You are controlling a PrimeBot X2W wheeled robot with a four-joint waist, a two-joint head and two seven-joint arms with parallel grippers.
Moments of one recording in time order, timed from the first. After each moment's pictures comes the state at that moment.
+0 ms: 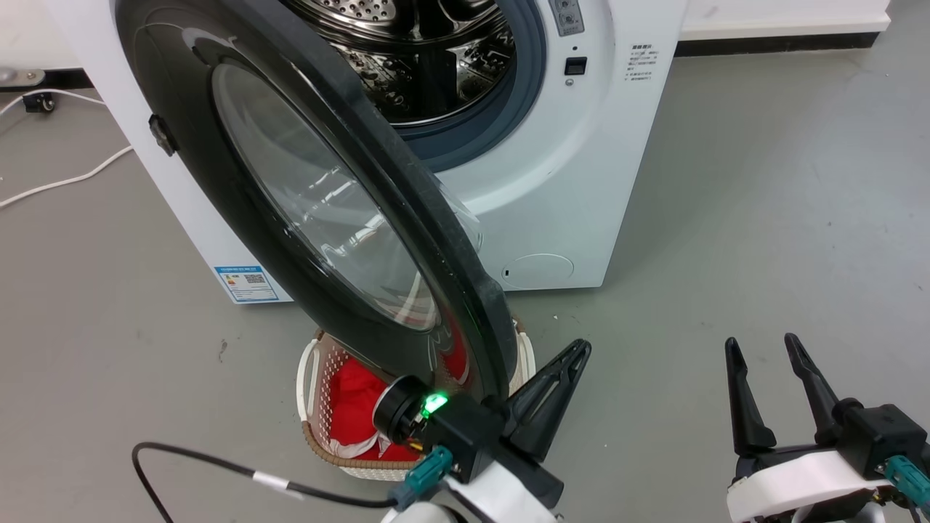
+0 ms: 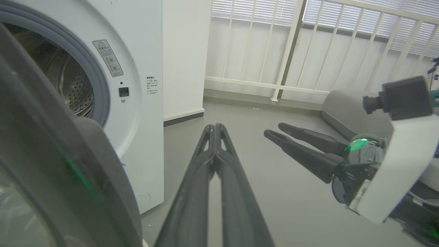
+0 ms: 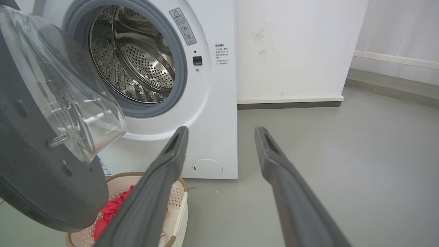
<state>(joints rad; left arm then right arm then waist) -0.21 0.07 -0.67 0.04 -0.29 -0.07 -0.20 0.04 -0.05 -0.02 0.01 0.10 0.13 -0.17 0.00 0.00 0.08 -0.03</state>
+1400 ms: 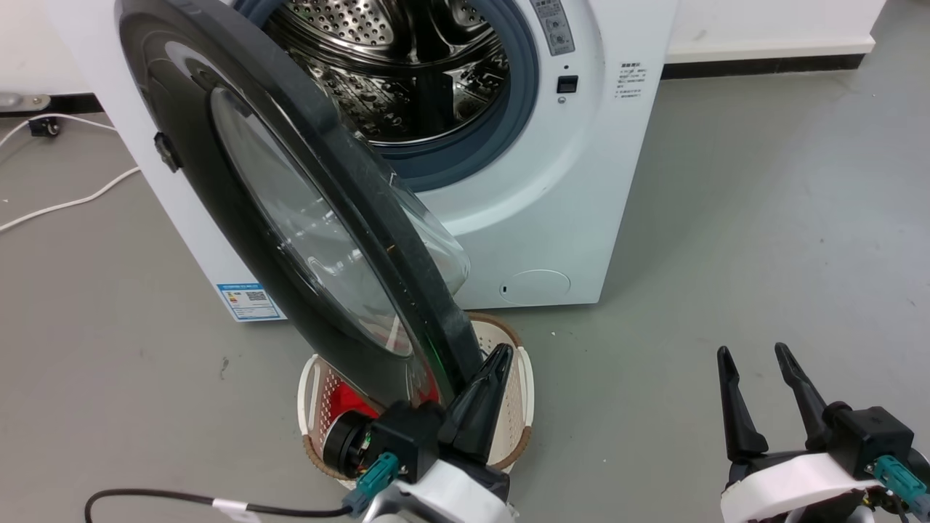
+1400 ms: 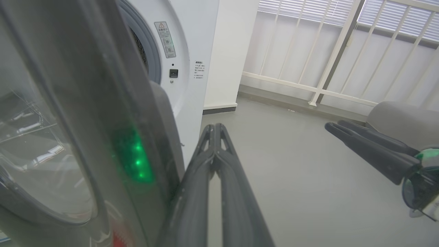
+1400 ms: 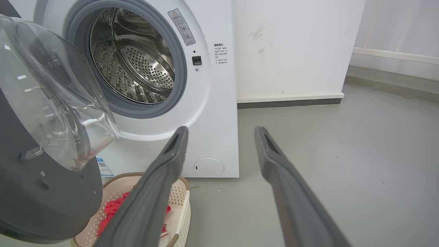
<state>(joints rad) -0.18 0.10 -0.60 0.15 -0.37 0.11 -0.26 0.03 -0.05 -0.01 0.07 0.12 0.13 -0.17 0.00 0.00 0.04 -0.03</state>
